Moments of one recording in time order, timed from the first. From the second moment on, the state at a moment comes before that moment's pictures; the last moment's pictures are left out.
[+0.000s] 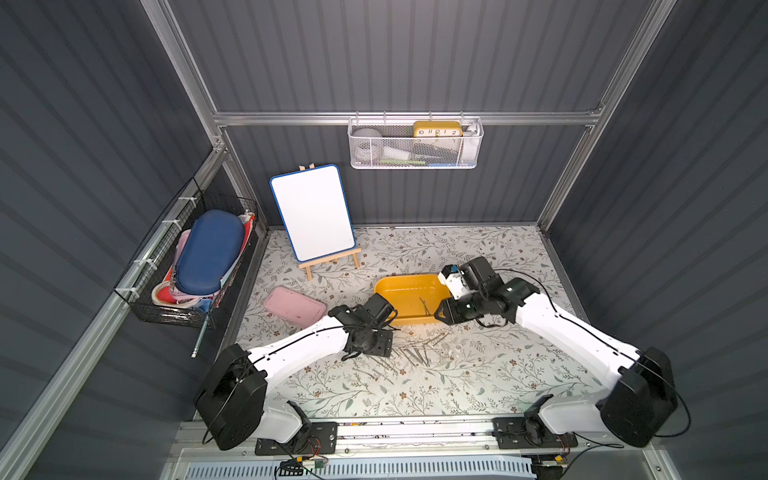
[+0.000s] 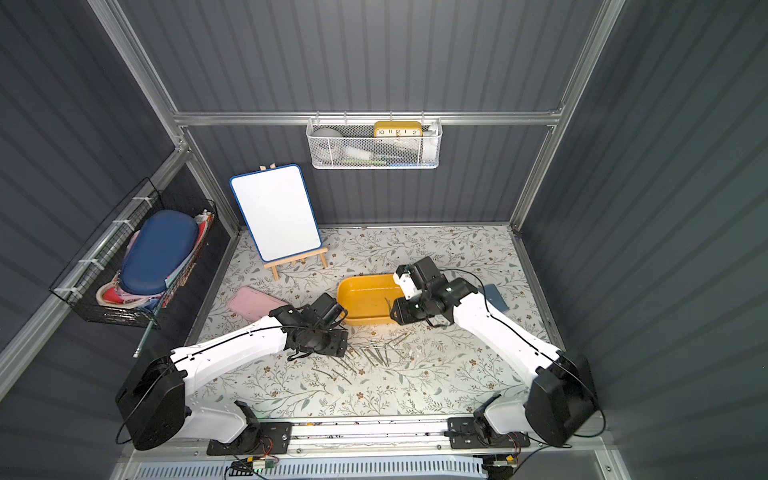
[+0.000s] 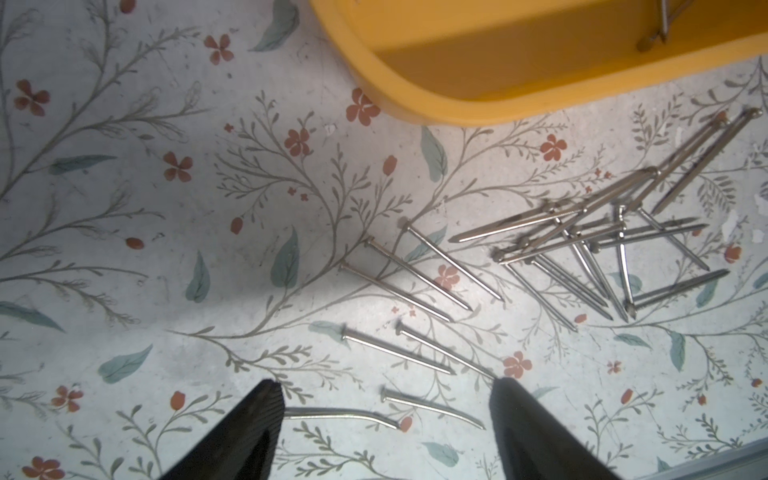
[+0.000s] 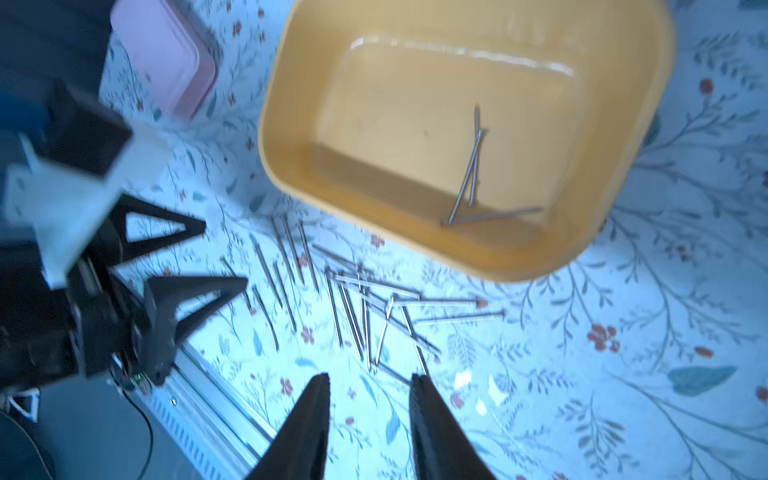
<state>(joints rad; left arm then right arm) -0.78 1.42 0.92 -0.76 -0.04 -0.54 0.58 1.32 1.02 -0.75 -0.30 0.28</state>
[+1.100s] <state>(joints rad) -0.71 1.43 0.94 -0.70 -0.02 -0.46 0.93 1.63 0.90 -0.71 0.05 -0.21</state>
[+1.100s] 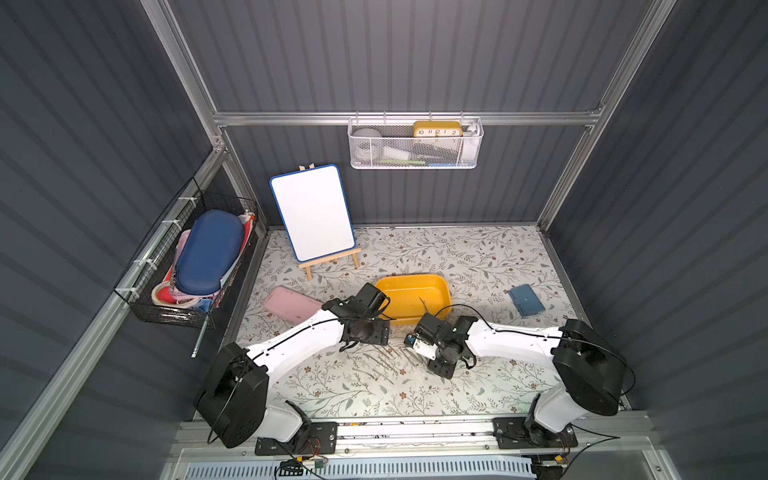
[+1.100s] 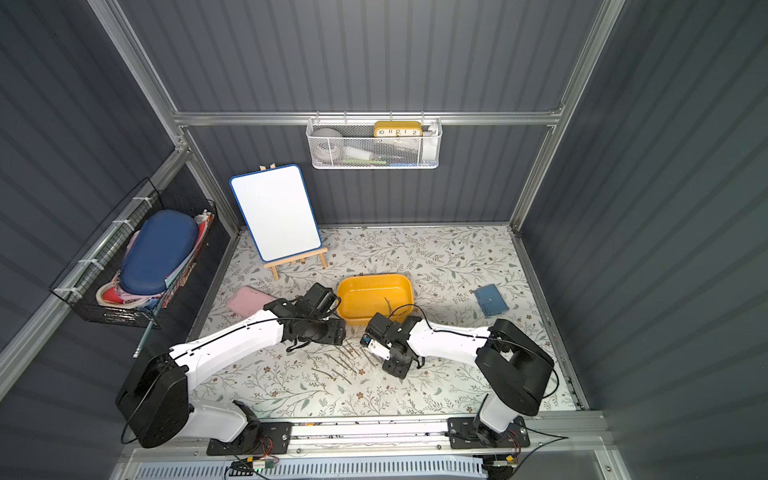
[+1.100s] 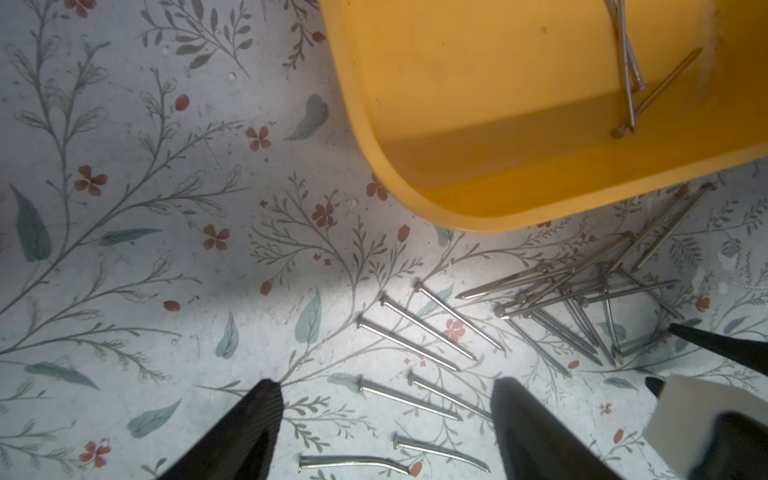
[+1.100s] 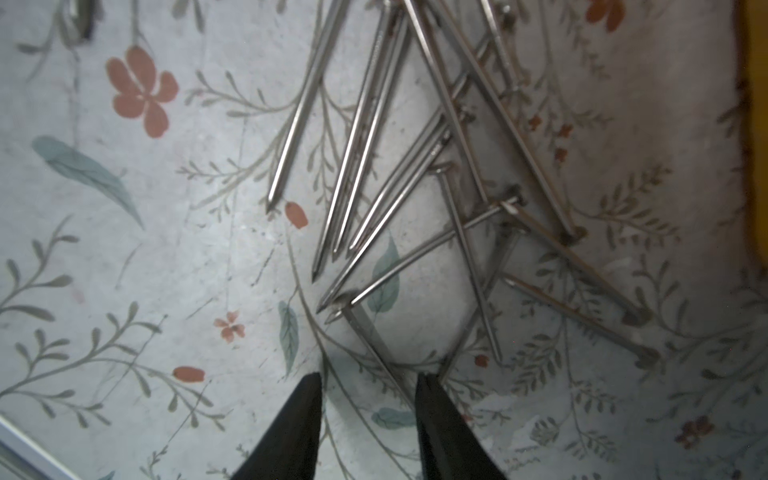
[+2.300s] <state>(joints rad) -0.70 1.44 0.94 -0.70 -0.02 -0.45 0.63 1.55 1.36 -0.81 -0.08 -0.03</state>
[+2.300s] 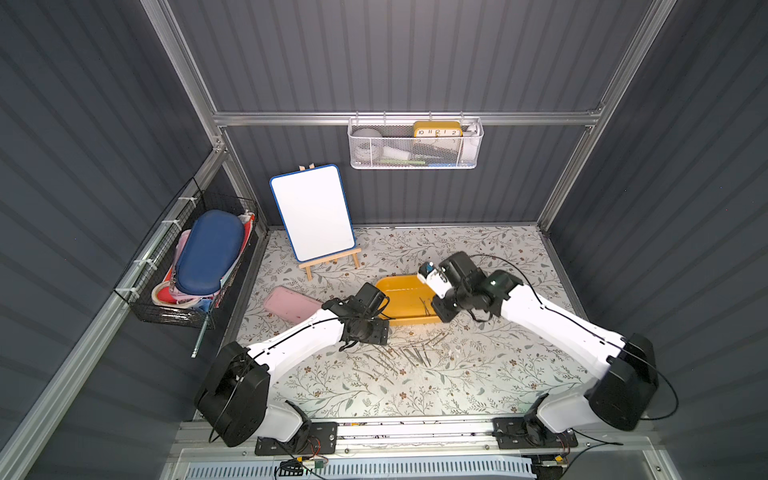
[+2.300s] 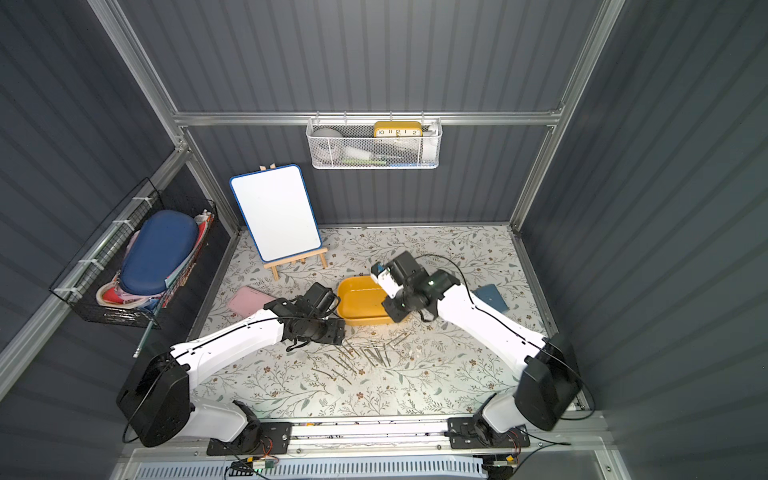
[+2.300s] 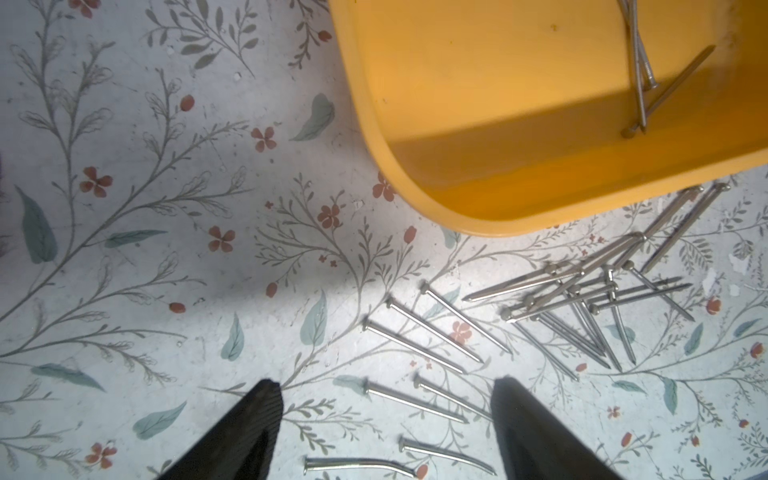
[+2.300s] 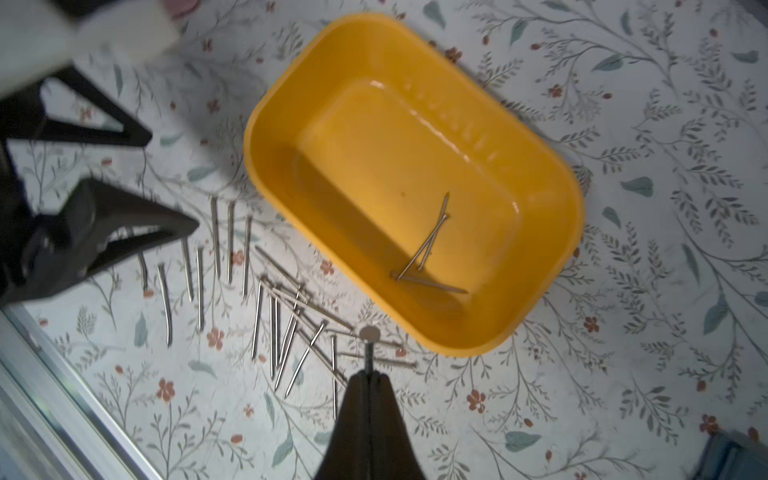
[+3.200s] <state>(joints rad) -0.69 1.45 0.94 -0.70 -0.02 -0.45 0.53 1.98 1.42 -0.65 -0.17 0.33</state>
